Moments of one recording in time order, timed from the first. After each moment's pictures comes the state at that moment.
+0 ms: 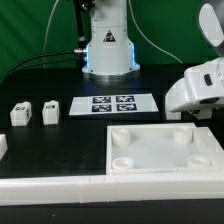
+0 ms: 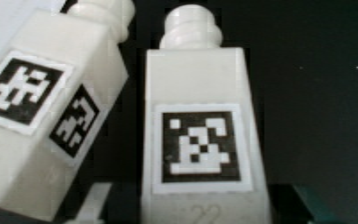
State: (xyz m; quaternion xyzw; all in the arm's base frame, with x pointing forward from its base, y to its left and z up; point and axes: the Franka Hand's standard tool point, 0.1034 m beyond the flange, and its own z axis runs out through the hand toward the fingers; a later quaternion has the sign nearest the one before) arm 0.388 0.192 0.004 0.92 0.10 -0.39 0.05
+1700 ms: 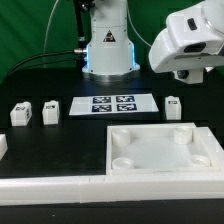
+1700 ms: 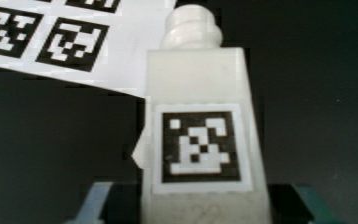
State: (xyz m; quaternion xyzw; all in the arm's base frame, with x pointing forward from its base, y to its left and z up) arm 0.428 0.158 0.094 0.94 0.11 -0.33 0.03
